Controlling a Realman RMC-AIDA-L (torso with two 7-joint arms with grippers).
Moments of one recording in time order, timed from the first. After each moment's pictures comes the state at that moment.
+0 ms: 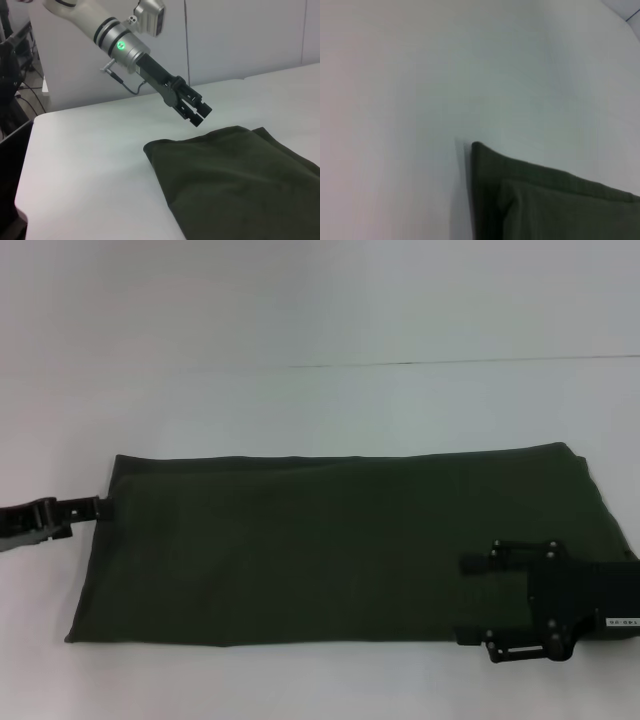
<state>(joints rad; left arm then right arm) -0.56 -2.08 0.37 0.87 2.49 1.38 -2.29 0.41 2.09 -0.74 -0.81 -2.07 -1.71 1.23</state>
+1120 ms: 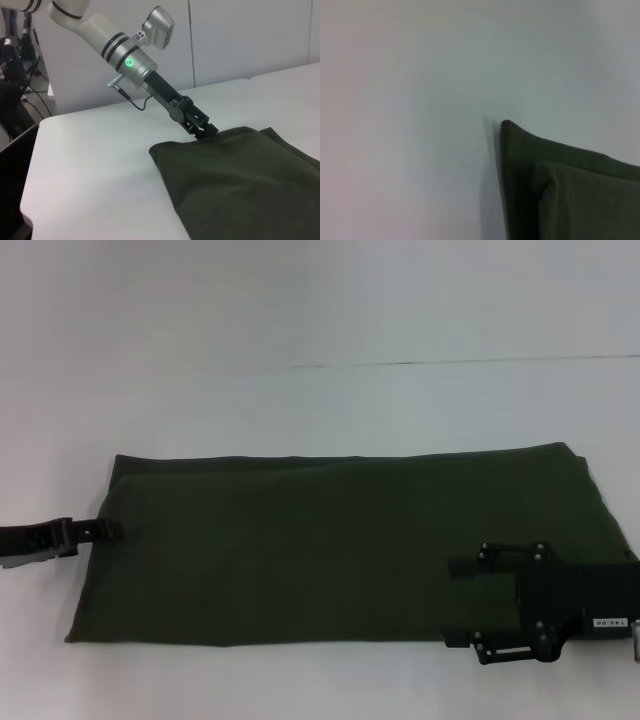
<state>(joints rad) -0.56 -2.10 0.45 0.81 2.51 1.25 -2.29 0.43 2.10 -0.75 -0.78 -2.07 -1.70 1.23</state>
